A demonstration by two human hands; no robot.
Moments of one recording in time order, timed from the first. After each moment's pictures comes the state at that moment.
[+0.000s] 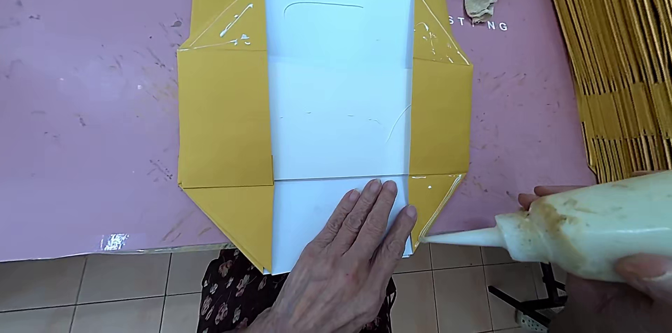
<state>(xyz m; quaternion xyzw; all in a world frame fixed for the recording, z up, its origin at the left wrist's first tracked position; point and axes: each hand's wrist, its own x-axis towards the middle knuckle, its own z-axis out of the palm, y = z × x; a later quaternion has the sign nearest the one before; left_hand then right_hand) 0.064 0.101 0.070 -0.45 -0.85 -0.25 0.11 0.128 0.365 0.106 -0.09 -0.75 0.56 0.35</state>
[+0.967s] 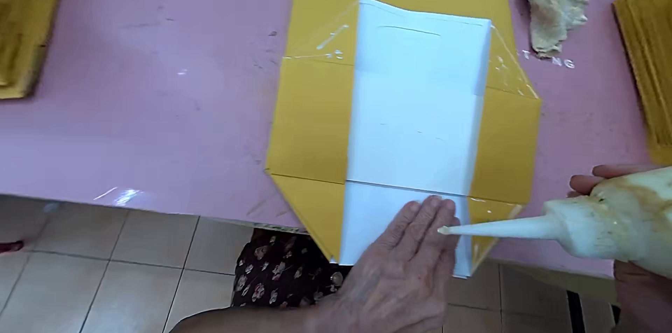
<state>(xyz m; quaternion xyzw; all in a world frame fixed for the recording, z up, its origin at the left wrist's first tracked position) 0.068 0.111 0.069 -0.43 -0.85 -0.26 0.14 0.072 0.339 0.132 -0.01 -0.68 0.70 0.21</state>
